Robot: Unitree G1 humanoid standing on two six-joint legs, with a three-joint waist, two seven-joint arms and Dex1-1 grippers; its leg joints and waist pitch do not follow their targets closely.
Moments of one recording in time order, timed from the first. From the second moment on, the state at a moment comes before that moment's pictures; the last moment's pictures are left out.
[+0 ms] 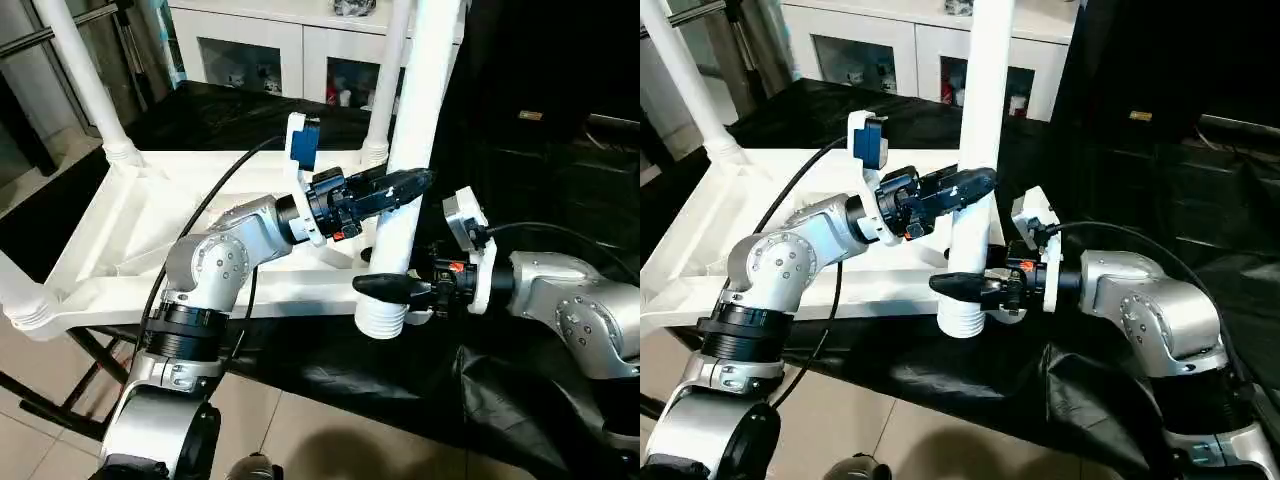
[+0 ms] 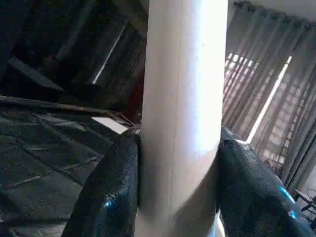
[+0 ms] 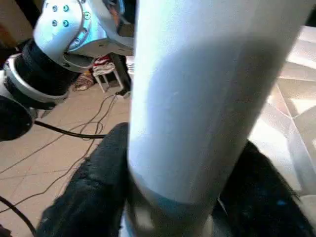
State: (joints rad) left arm -0.72 0.07 0.01 0.21 -0.74 0.69 -0.95; right arm -0.43 -0.52 0.10 -0.10 0.62 0.77 1.05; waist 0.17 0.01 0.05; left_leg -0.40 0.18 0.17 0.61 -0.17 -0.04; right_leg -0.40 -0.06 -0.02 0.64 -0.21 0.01
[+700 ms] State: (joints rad) left arm -0.72 0.08 0.02 0.20 -0.73 0.69 -0.95; right arm -0.44 -0.50 0.09 -0.09 0.64 0.79 1.03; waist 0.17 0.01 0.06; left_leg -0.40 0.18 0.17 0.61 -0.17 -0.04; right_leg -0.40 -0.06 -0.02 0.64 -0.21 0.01
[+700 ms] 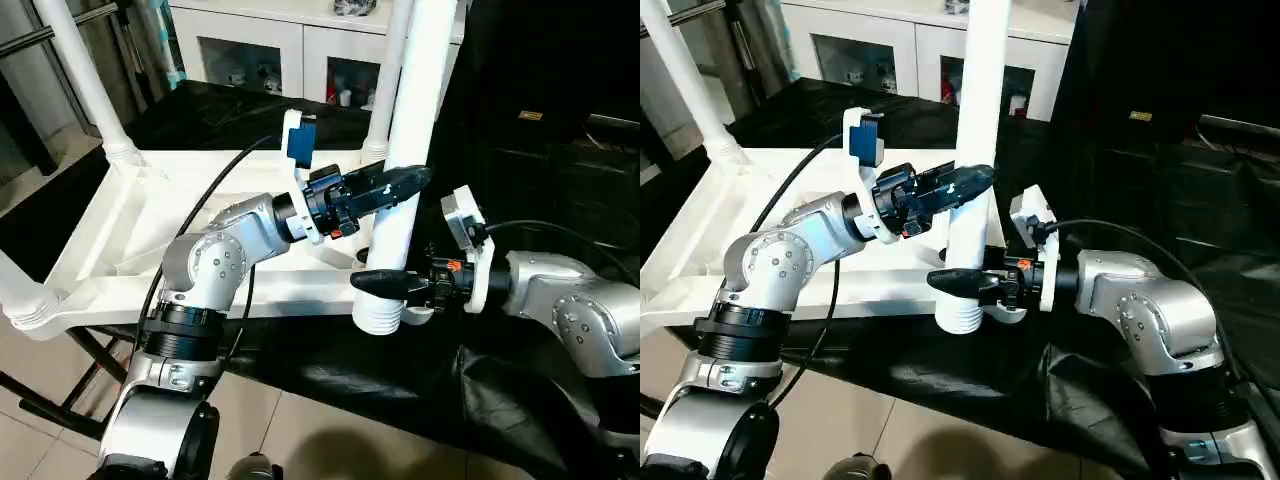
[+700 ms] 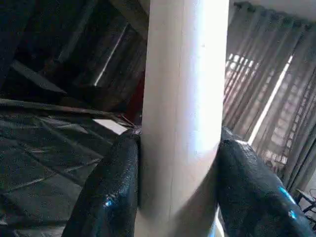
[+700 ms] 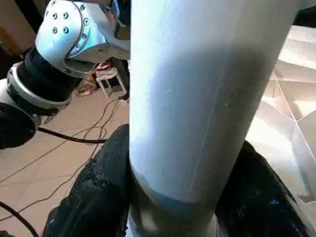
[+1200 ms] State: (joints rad) left arm -0.72 0.08 0.02 0.20 -0.73 0.69 -0.95; right arm -0.44 -0.49 0.09 -0.08 0.64 0.82 1.00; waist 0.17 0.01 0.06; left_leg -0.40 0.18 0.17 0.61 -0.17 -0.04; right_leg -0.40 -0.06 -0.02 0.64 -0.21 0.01
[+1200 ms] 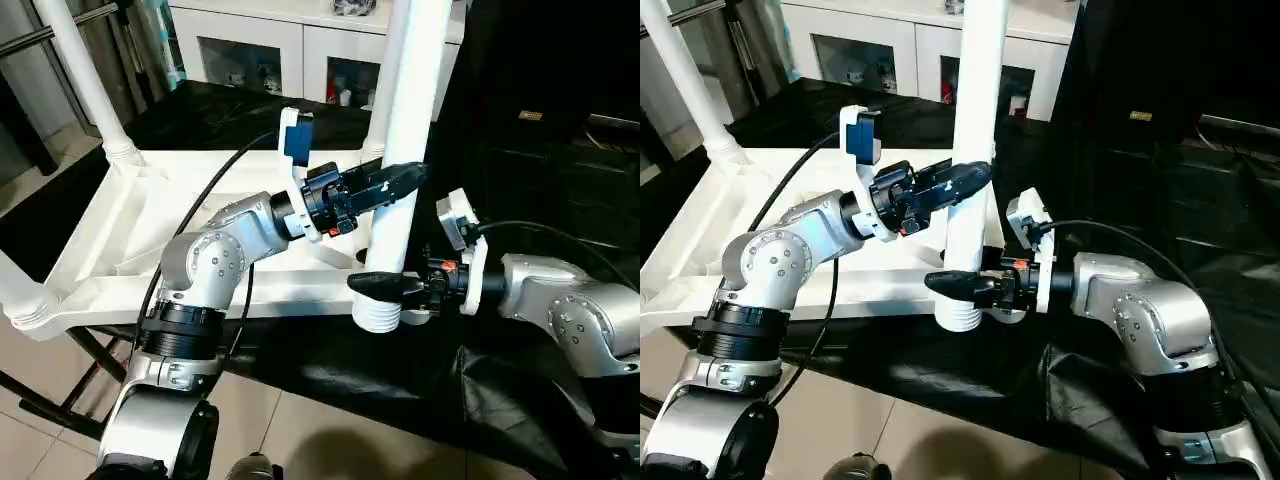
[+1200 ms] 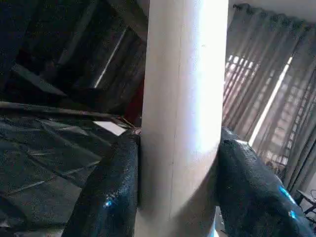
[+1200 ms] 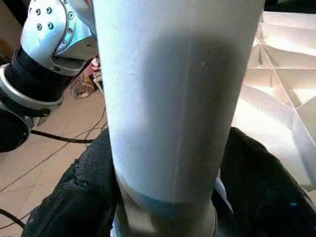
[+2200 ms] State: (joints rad) left arm -0.79 -0.01 0.12 0.22 -0.75 0.54 -0.87; right arm -0.42 -0.45 0.06 -0.08 0.66 0.81 0.93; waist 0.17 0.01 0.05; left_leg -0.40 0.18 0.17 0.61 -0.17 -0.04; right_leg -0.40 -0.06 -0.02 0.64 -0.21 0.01
